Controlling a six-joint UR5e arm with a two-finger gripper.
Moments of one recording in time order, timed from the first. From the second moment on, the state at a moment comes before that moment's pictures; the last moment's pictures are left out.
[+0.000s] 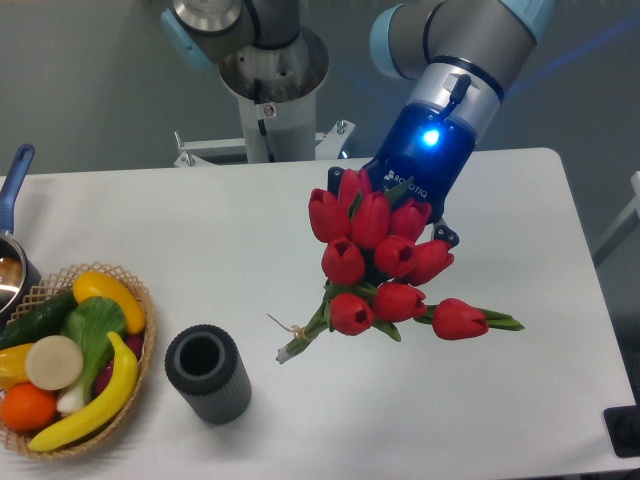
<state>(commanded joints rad) 2.68 -1.83 -1.50 -0.70 0.49 0.67</state>
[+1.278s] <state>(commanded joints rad) 2.68 -1.79 -1.55 -0.71 1.02 0.83</state>
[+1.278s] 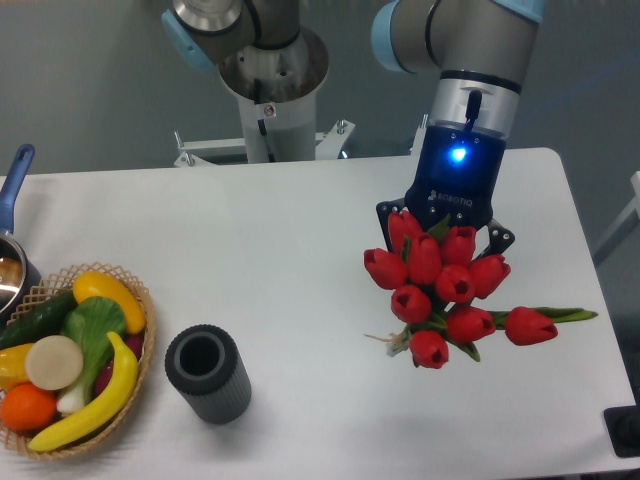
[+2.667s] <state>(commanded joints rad) 2.49 -1.81 -1.84 -0.86 1.63 1.40</state>
